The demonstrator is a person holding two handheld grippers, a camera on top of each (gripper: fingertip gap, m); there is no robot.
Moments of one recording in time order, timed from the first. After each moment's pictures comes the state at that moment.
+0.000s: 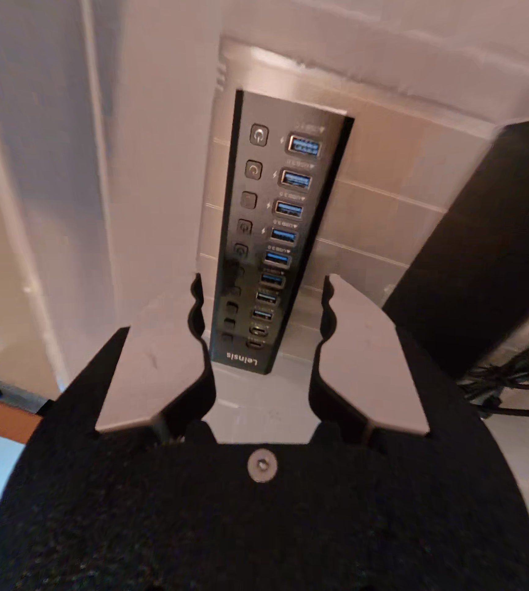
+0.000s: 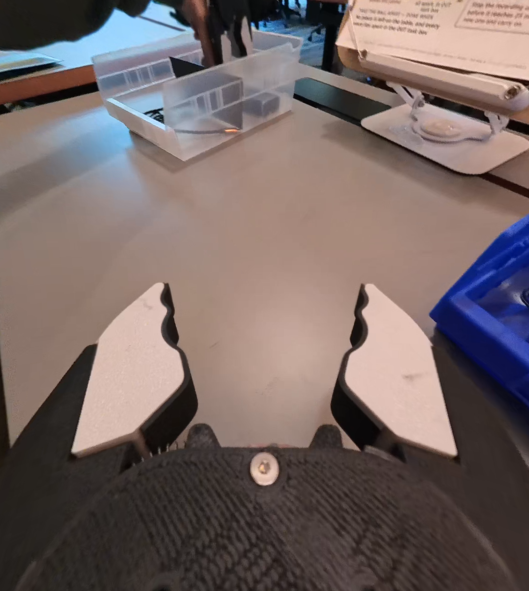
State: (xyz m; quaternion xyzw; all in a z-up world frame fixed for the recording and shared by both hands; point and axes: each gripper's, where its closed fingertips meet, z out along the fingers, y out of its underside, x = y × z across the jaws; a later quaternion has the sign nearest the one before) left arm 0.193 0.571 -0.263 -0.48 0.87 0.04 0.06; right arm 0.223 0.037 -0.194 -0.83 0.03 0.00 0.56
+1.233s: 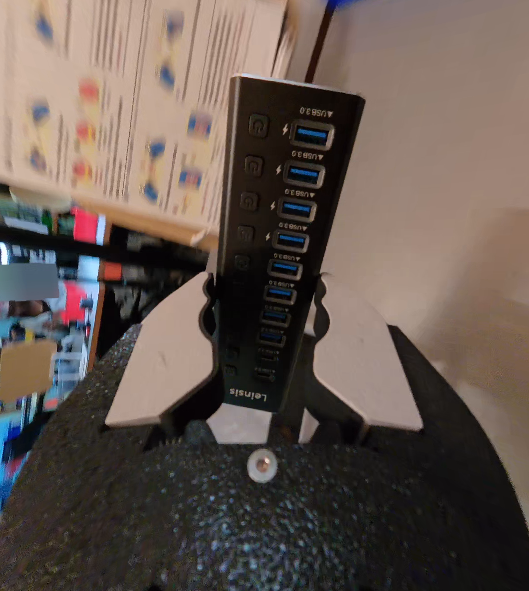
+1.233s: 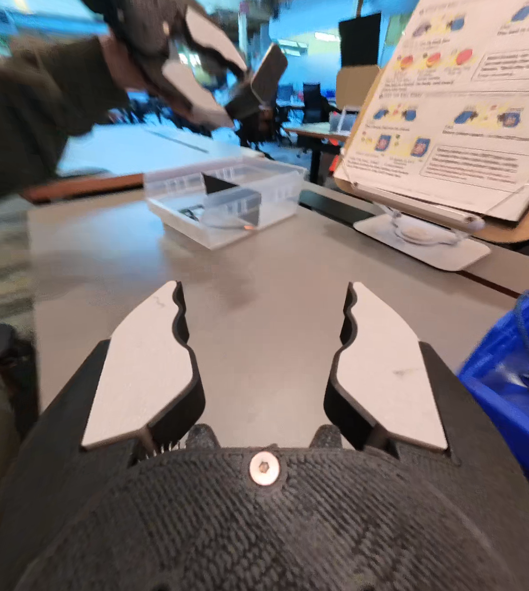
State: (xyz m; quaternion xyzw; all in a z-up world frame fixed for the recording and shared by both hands) left arm 0.183 0.343 -0.067 -0.31 0.83 -0.09 0.46; right arm 0.189 0.048 -0.129 -0.74 0.02 -0.02 0.67
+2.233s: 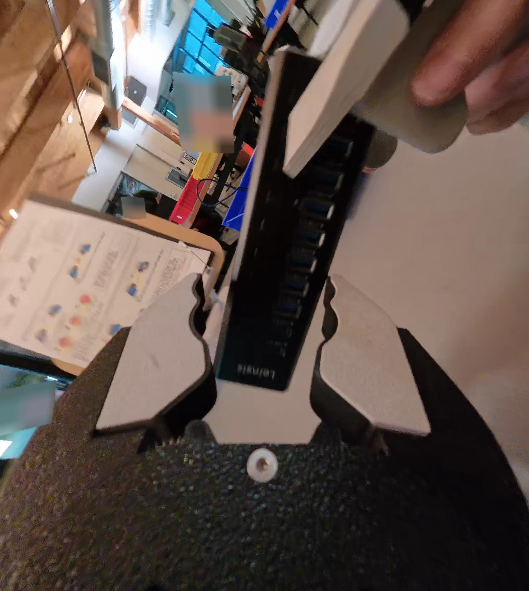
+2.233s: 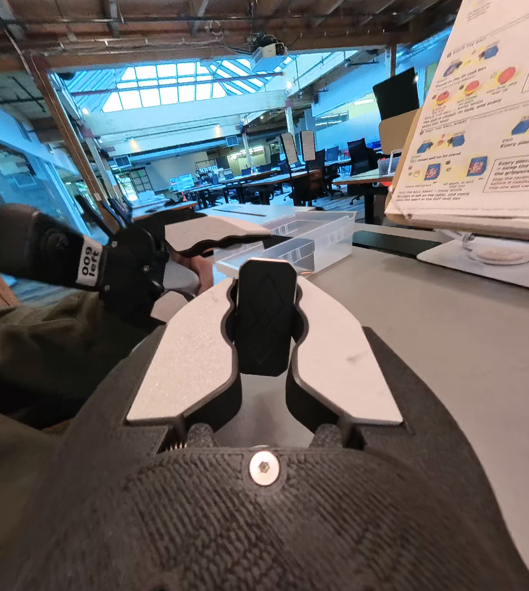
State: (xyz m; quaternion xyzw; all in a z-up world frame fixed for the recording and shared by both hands) left arm 0.162 0.090 -0.129 -0.18 0.74 -0.24 0.60; right arm 0.164 0.044 -0.104 -0.67 0.04 0.11 0.73
